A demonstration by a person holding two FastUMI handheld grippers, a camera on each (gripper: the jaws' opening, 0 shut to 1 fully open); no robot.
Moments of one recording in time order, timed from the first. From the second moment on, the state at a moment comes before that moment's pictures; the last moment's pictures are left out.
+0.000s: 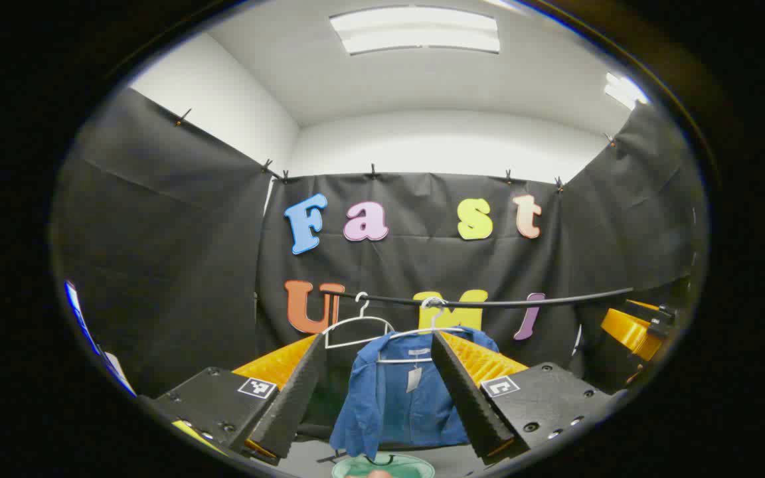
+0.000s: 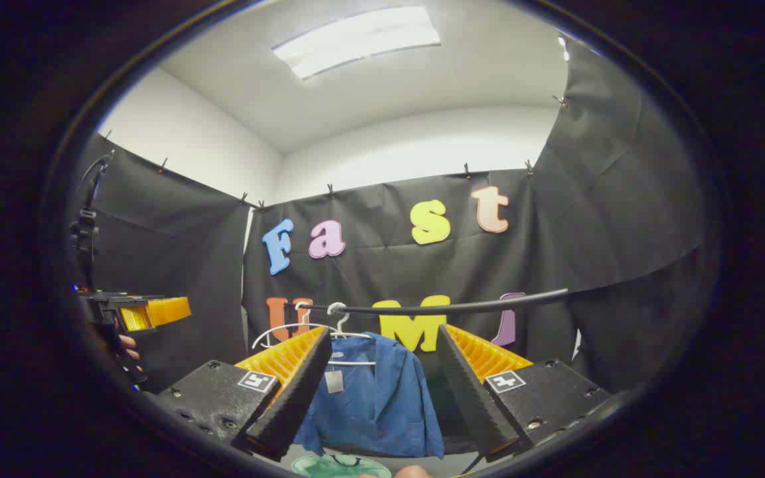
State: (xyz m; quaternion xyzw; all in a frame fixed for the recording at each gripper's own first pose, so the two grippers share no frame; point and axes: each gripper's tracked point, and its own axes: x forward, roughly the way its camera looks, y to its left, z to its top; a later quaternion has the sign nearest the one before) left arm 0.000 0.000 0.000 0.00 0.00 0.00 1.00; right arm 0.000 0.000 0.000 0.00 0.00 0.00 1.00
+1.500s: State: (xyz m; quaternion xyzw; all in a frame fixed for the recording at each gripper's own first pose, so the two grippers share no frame) left arm 0.110 0.056 -0.111 0.01 0.06 -0.10 0.99; right arm 0.104 0.050 -0.133 -0.06 0.09 -0.16 0.98
